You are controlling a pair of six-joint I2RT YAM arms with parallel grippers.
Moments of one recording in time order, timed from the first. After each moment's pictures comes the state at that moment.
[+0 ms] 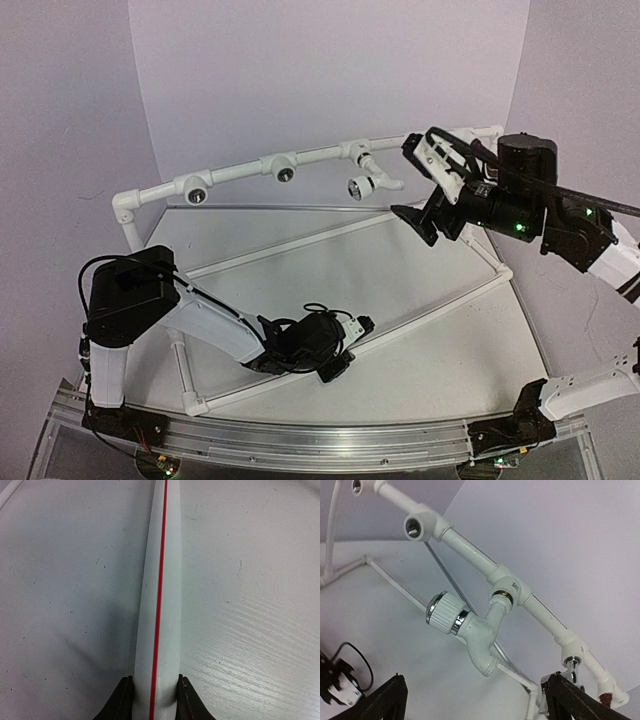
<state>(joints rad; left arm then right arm) -1.24 2.07 1.07 0.21 -0.18 -0.06 0.92 1.14 1.35 -0.47 0.24 -0.53</state>
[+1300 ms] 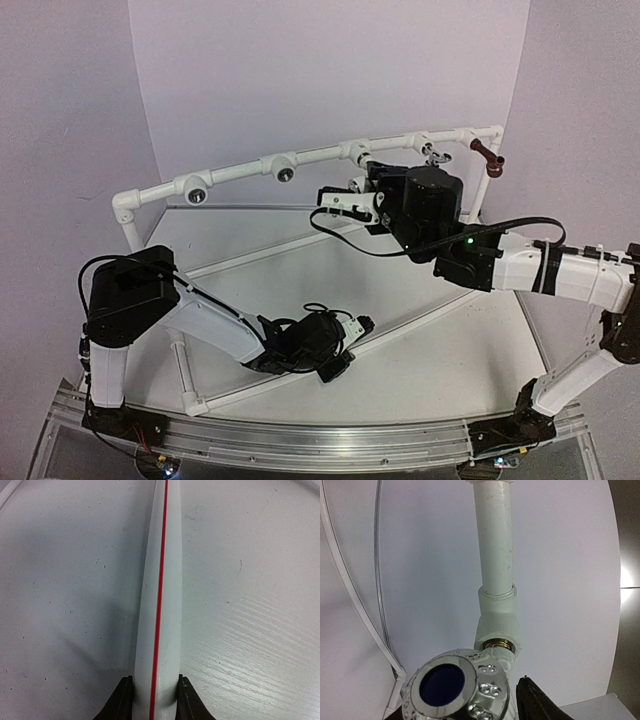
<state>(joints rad) -1.24 2.07 1.07 0.20 -0.18 -0.06 1.00 1.48 1.23 0.21 0.70 -1.46</state>
